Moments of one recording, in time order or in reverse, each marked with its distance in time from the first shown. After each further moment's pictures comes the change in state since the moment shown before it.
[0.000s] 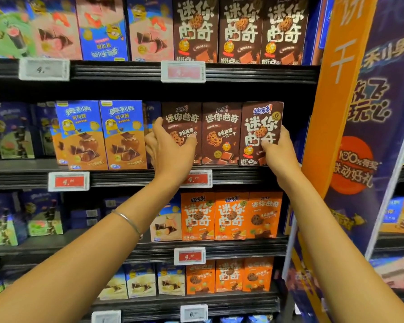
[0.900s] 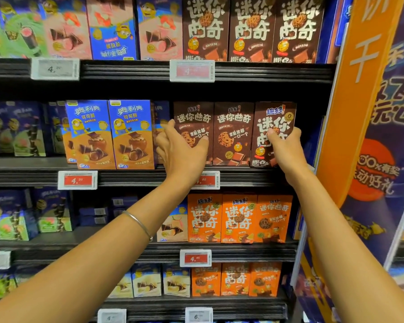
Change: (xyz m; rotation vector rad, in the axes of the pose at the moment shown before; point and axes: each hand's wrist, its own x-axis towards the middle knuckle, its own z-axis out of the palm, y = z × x) left_hand -0.003 0.002 0.007 0.037 -0.008 -0.010; right_hand 0.018 0.002 0.005 -0.023 0.008 0.063
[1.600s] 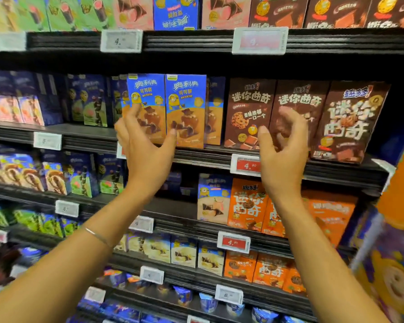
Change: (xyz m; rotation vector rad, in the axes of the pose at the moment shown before) left_hand -0.009 -0.065 -0.135 0.140 0.282 0.154; right_hand -0.112 -0.041 0.098 0.197 0.010 -0.410
